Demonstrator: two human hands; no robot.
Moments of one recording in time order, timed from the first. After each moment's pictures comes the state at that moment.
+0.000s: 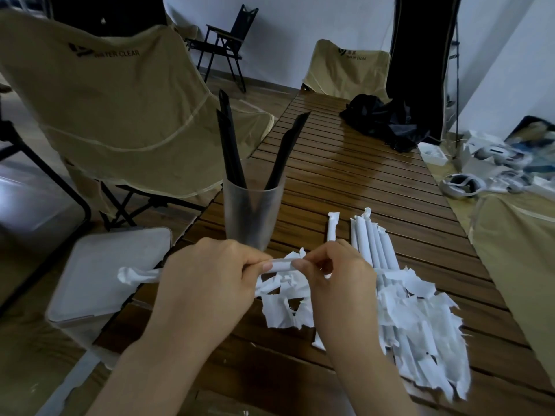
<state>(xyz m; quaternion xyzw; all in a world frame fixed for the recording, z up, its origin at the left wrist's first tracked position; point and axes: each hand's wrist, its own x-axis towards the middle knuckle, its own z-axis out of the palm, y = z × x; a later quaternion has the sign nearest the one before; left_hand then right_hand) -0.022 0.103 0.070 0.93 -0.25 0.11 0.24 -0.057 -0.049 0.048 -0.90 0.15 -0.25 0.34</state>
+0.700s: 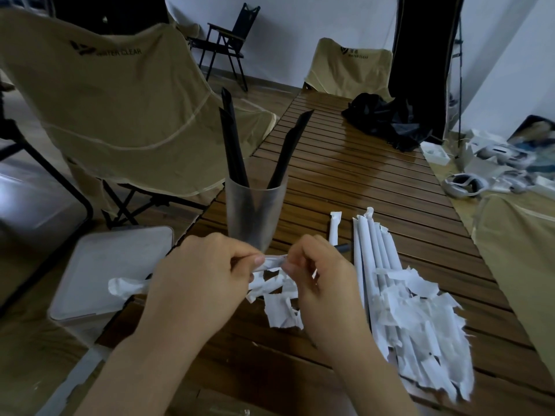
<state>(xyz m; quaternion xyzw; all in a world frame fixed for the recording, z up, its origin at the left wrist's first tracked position) -0.013 0.111 0.066 0.94 -0.19 0.07 0.27 -0.059 -0.037 0.054 -0.90 0.04 -0.18 0.39</state>
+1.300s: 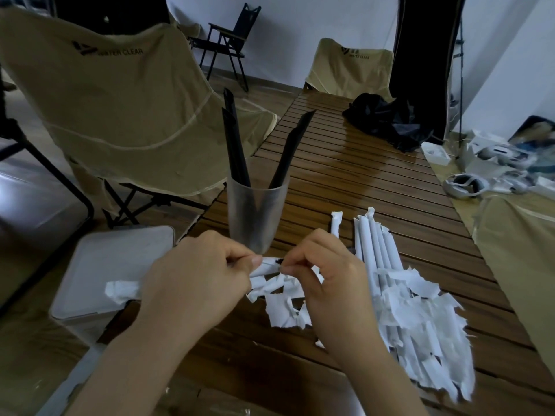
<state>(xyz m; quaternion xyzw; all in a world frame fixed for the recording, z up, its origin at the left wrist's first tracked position) -0.013 0.115 0.072 0.95 -0.15 0.00 0.29 -0.052 -0.048 0.039 -0.89 -0.07 -0.33 0.32</state>
